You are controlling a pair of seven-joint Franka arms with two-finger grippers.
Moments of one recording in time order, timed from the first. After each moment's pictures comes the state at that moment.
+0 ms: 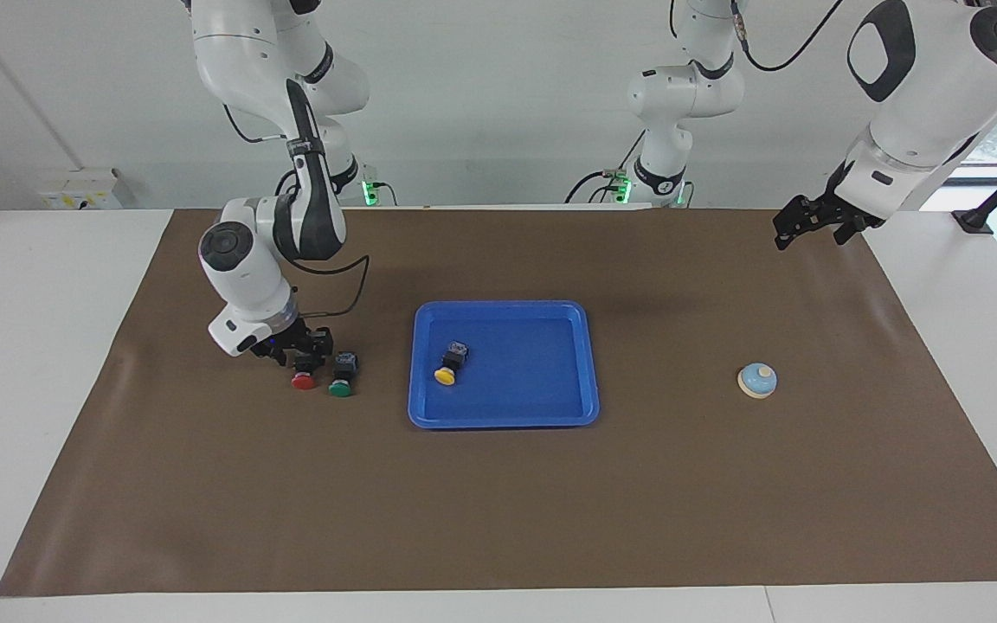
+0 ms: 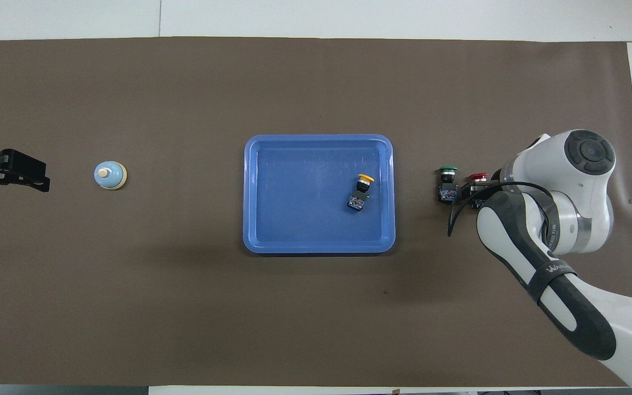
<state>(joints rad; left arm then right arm) -0.01 0.03 -0.02 -1.59 0.01 1.48 -0.04 0.10 0.22 -0.06 -2.15 0.02 2.32 0.04</state>
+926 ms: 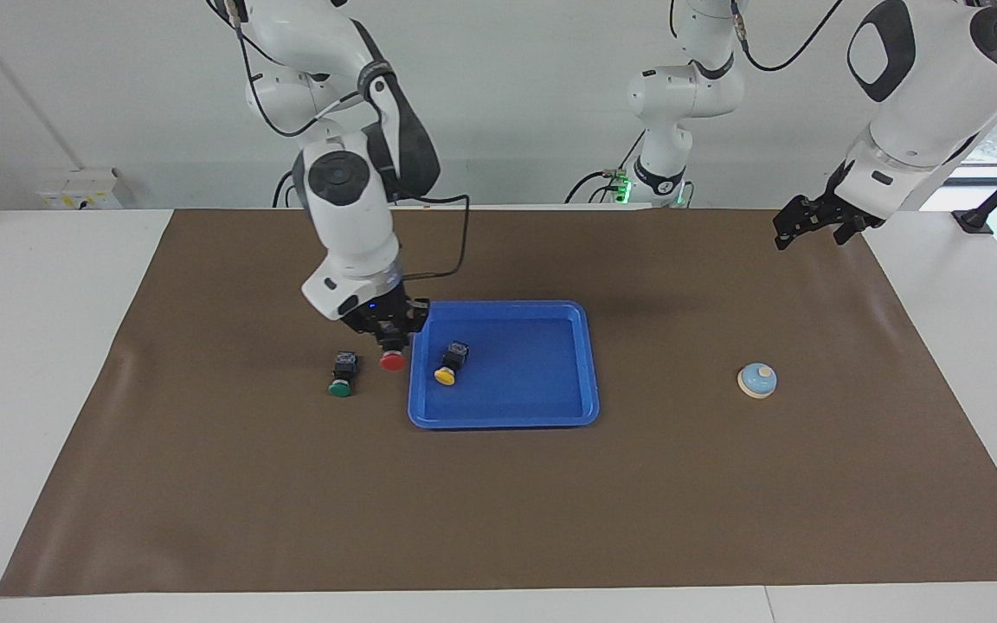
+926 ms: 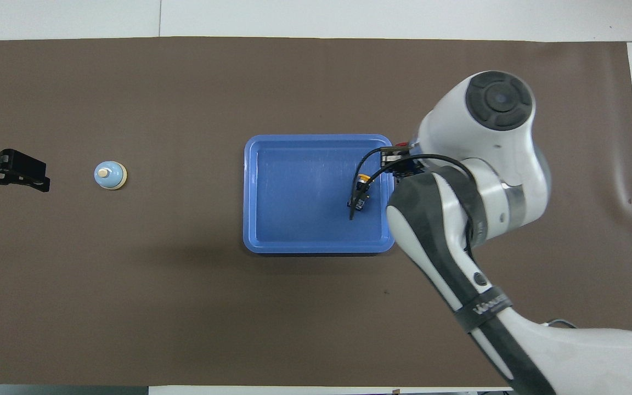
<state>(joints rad) -0.01 0.03 -0.02 -1.59 0.01 1.48 -0.04 0.45 0.28 -0.04 -1.71 0.06 1.99 0.44</state>
